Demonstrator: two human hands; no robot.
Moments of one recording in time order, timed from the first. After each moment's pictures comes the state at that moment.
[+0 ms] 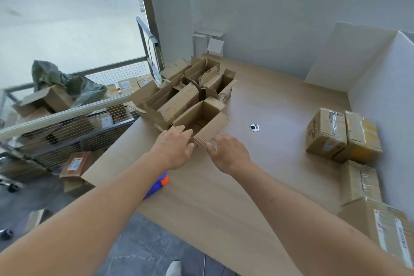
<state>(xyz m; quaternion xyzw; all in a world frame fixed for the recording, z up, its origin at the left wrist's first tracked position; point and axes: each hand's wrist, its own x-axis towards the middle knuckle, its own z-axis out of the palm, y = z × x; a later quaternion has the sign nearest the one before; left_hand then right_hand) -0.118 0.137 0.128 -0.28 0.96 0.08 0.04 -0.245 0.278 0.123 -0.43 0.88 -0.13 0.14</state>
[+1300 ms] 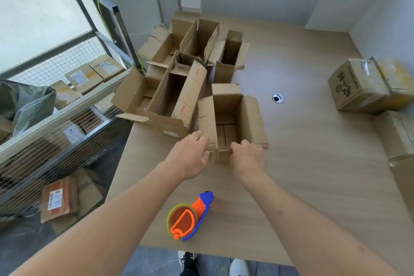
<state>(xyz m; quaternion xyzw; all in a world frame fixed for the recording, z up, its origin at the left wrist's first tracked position) -0.136 -0.065 0.006 -0.10 0.97 0.19 0.13 -0.212 0.097 -0.013 -0.23 0.96 0.04 0.15</state>
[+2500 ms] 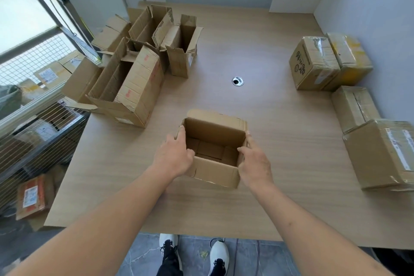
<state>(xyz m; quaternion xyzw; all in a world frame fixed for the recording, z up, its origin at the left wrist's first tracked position) -0.154 0.080 -0.020 -0.25 0.93 0.21 0.16 -0.219 0.298 -0.042 -0.11 0.96 -0.19 0.14</state>
